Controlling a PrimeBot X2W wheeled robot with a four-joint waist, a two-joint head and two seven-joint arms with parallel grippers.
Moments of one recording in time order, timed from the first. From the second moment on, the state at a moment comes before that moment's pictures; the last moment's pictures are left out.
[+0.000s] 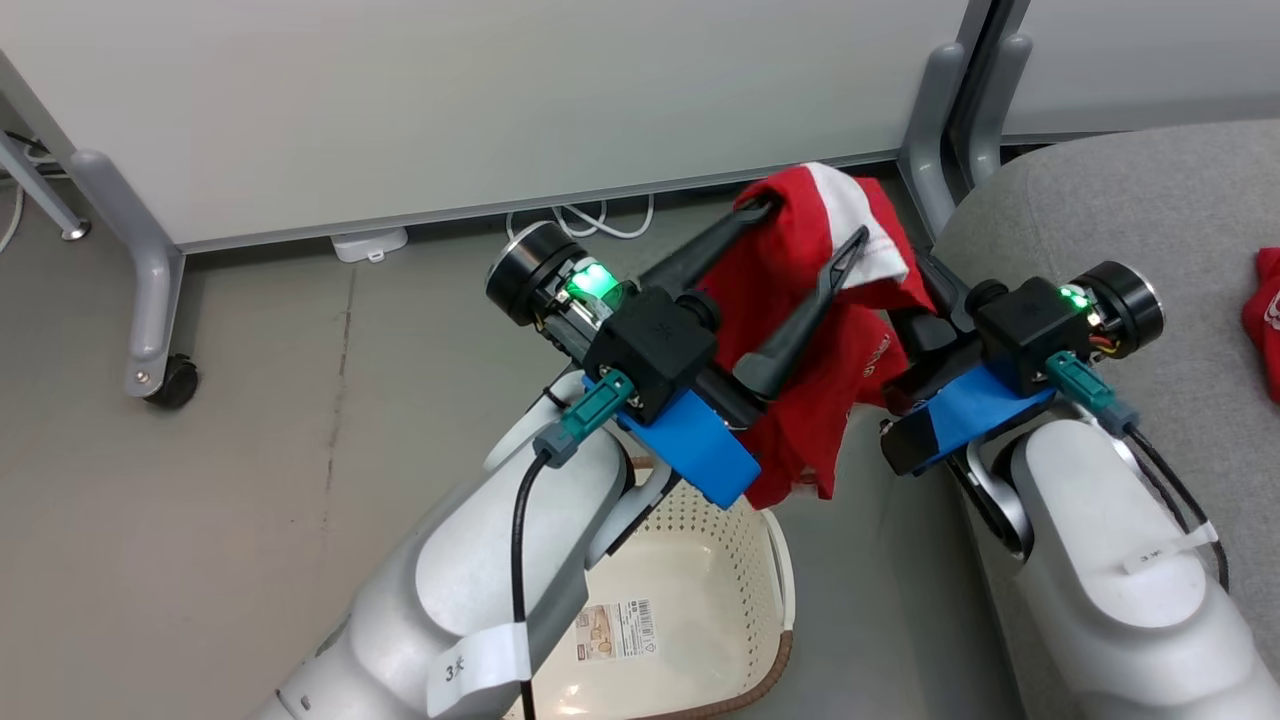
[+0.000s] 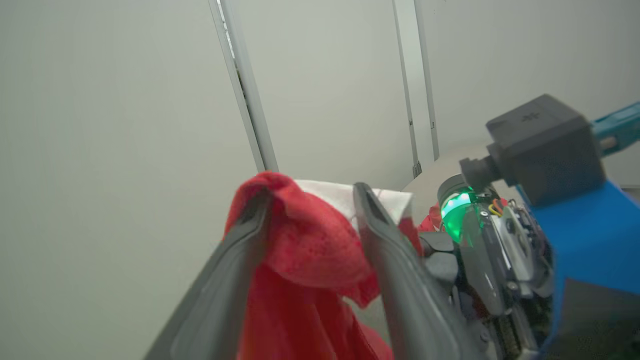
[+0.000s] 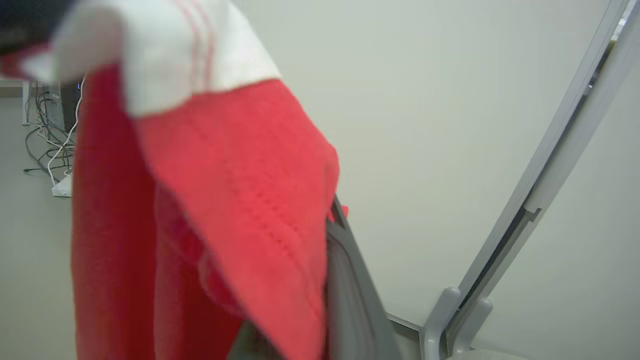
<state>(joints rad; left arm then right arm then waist) -0.74 0.05 -0.76 0.38 -0.32 -0.12 -0.26 -0.60 -0.17 0.31 0.42 0.04 0.13 -0.26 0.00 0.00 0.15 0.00</state>
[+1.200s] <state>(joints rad) -0.70 0.11 -0.82 0.43 -0.27 -0.13 -0.26 -0.55 -0.11 0.00 0.28 0.04 0.13 -0.26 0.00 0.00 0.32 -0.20</state>
